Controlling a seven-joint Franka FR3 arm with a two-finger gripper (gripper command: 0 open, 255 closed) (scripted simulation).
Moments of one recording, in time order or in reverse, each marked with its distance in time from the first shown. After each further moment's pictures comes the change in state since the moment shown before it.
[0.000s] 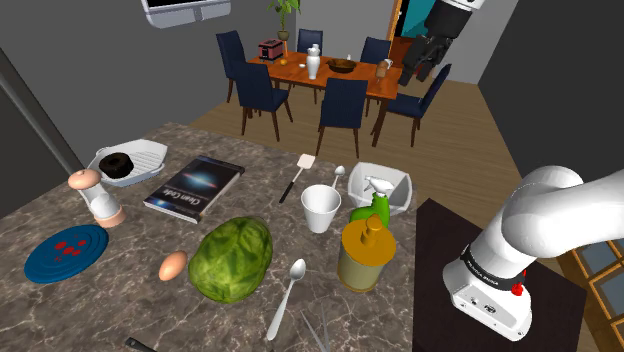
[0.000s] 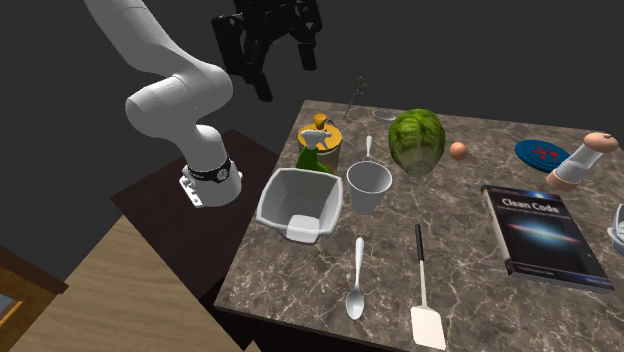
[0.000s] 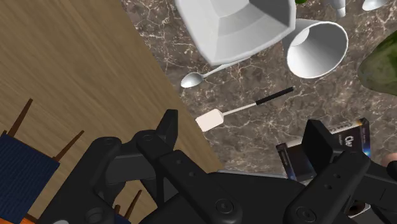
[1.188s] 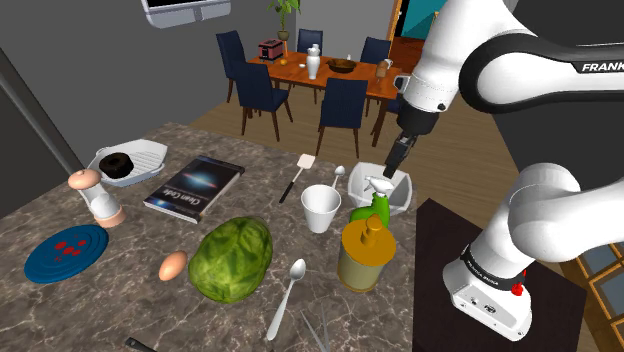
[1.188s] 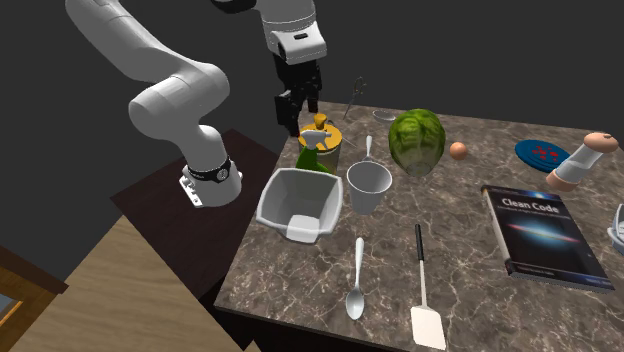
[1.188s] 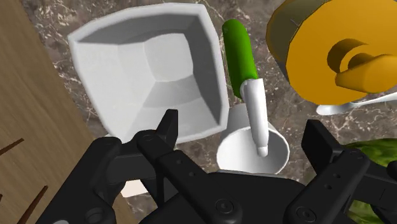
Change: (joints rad) arm 0.171 -0.152 0.197 -0.447 0.107 0.187 0.017
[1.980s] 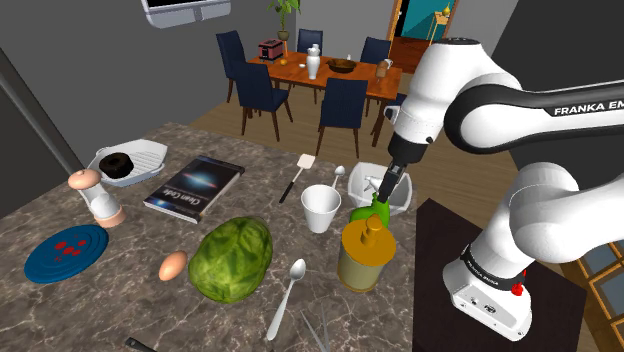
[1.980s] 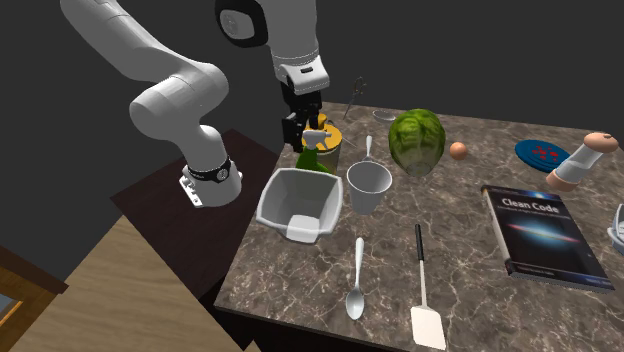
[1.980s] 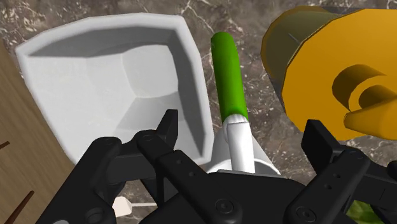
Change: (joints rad) arm 0.044 0.030 0.054 -0.130 0.047 0.146 0.005
